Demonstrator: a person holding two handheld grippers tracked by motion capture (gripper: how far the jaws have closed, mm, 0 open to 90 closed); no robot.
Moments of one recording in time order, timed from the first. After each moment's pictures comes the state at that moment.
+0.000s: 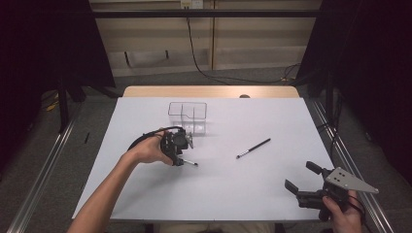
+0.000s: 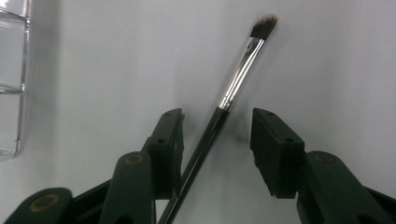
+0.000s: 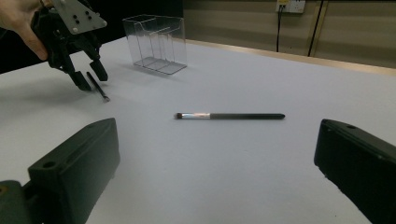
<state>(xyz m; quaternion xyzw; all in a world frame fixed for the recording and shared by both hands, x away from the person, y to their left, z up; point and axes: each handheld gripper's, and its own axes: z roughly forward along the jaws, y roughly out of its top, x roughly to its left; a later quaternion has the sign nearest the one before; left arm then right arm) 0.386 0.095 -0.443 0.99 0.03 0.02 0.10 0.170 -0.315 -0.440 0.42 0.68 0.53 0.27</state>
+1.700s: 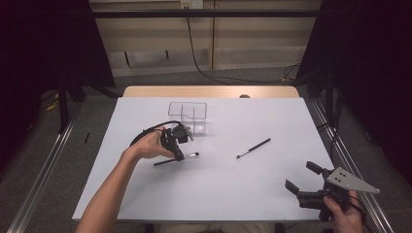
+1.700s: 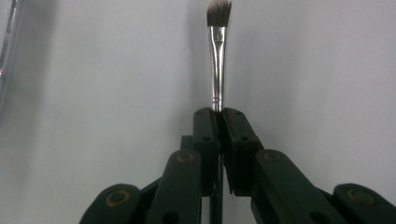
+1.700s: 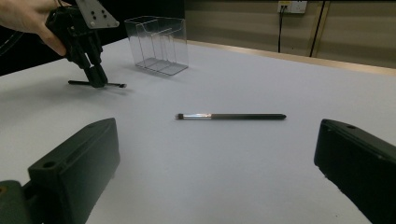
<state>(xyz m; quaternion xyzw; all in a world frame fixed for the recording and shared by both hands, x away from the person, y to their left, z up) 0.407 0.098 -0.443 0.99 0.10 -0.05 0.13 0.170 -0.316 -0.439 0.42 0.68 0.53 0.26</state>
